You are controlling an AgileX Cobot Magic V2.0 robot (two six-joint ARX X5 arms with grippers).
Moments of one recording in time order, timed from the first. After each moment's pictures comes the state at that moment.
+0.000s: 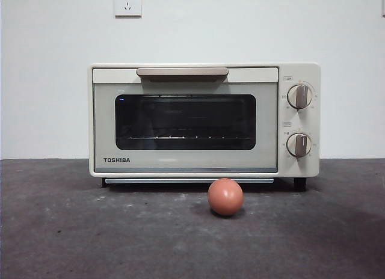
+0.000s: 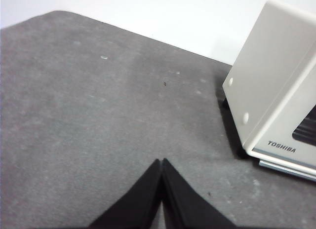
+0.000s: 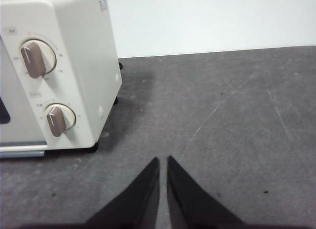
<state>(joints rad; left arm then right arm) -0.02 0.00 0.03 -0.18 -0.02 -0.32 -0.01 0.01 0.02 -0.11 -0.05 0.14</state>
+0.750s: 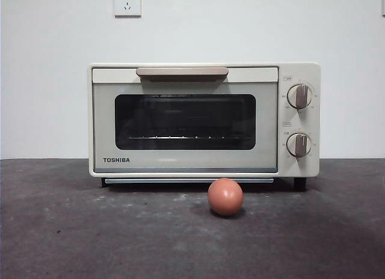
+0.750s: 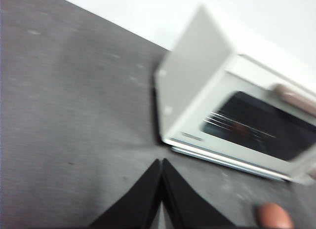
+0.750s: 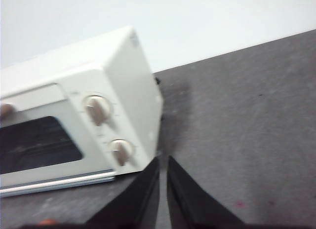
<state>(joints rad) -0.02 0.12 0.29 -0.37 0.24 -0.45 -0.01 0.09 0.29 -0.31 -0.19 0.34</state>
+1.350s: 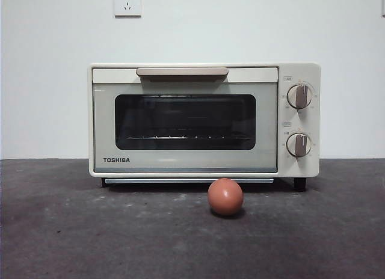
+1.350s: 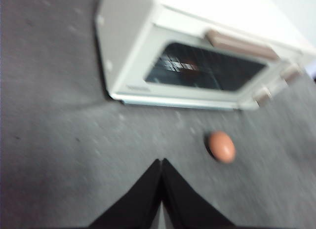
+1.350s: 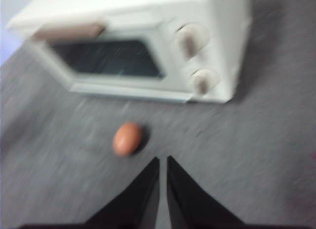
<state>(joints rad) -0.02 0.41 0.63 -0.70 0.49 -0.23 0.04 0.47 0.69 -0.76 -0.52 0.11</state>
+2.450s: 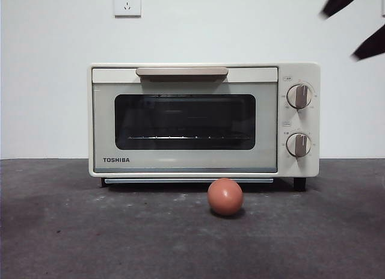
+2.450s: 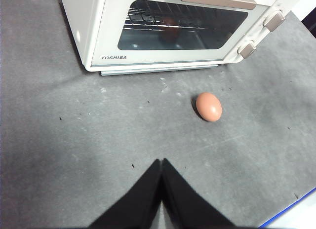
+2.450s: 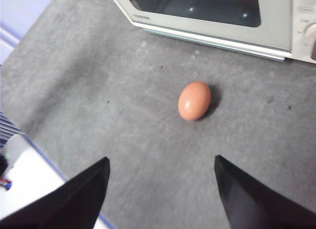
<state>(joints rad) -0.06 0.49 0.73 -0.85 0.52 -0.08 0.37 0.79 0.77 -0.67 -0.49 0.22</state>
